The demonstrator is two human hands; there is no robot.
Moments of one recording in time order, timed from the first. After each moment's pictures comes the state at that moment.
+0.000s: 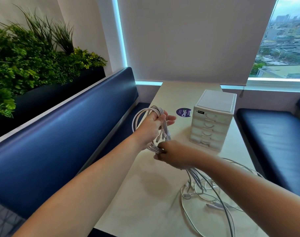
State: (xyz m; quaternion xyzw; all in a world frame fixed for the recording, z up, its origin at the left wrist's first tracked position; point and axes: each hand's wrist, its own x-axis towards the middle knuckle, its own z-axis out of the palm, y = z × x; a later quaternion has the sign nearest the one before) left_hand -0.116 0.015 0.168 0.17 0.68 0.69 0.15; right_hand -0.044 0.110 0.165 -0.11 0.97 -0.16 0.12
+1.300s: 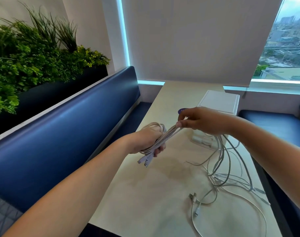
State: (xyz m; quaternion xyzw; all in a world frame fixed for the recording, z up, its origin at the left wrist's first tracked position) left_hand -0.100 -0.012 0.176 0.17 0.81 0.46 0.31; right_hand -0.072 0.190 0.220 -0.17 0.96 -0.23 0.03
